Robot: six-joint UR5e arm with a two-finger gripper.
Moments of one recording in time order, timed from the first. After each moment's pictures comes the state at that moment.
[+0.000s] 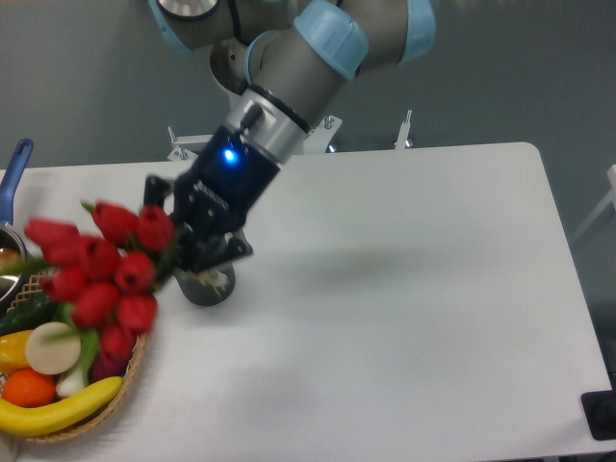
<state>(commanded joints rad) 2.45 -1.66 -1.83 -0.54 0.40 0.74</state>
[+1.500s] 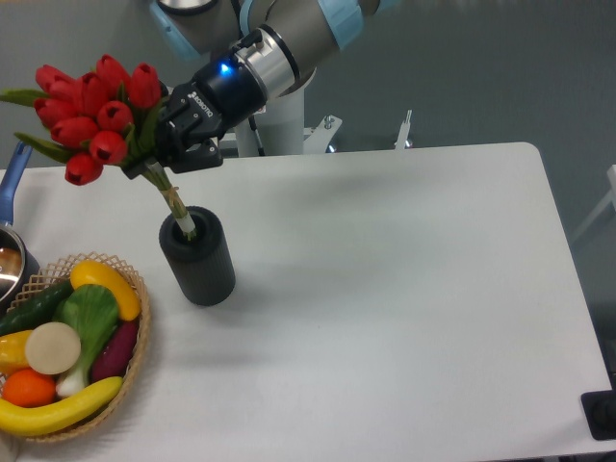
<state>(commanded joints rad) 2.54 -1.50 -2.10 -0.54 0.21 0.95</state>
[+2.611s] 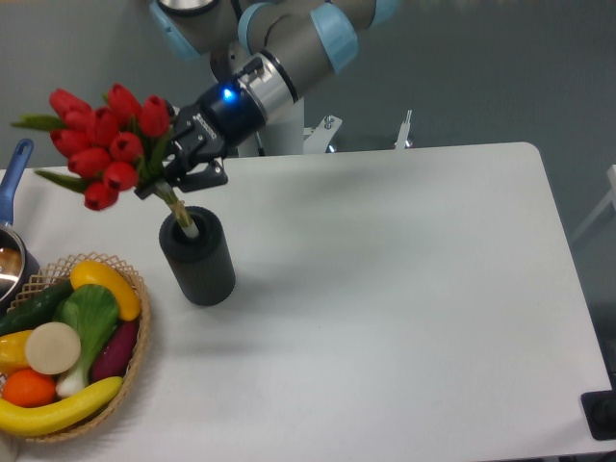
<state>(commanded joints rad) 2.54 -1.58 -2.17 -0.54 0.23 1.09</state>
